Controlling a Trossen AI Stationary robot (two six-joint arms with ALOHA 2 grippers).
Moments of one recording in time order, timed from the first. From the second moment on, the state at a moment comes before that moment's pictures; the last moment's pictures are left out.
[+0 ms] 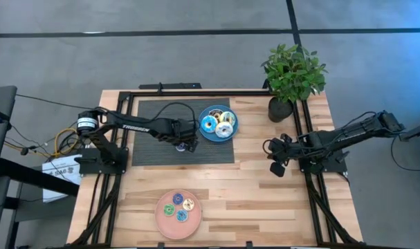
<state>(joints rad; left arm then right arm) 0.16 1.69 1.03 -0.67 -0.27 -0.93 0.21 0.85 0.45 -0.67 0.18 0.54</state>
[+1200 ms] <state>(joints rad) 0.08 1.79 1.04 -0.64 -0.31 -1.03 0.21 0.85 0.45 -0.67 0.18 0.54</state>
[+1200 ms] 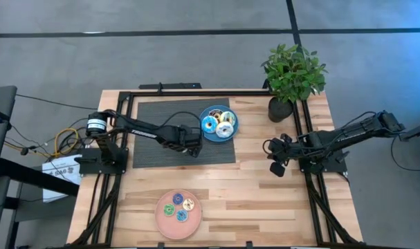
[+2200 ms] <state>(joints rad) 0.08 1.80 1.03 -0.66 -0.28 -1.06 0.21 0.85 0.45 -0.67 0.18 0.54</state>
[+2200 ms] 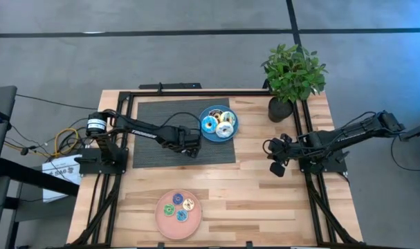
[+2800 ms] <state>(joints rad) 0.08 1.80 1.03 -0.66 -0.27 -1.07 0.21 0.85 0.45 -0.67 0.18 0.54</state>
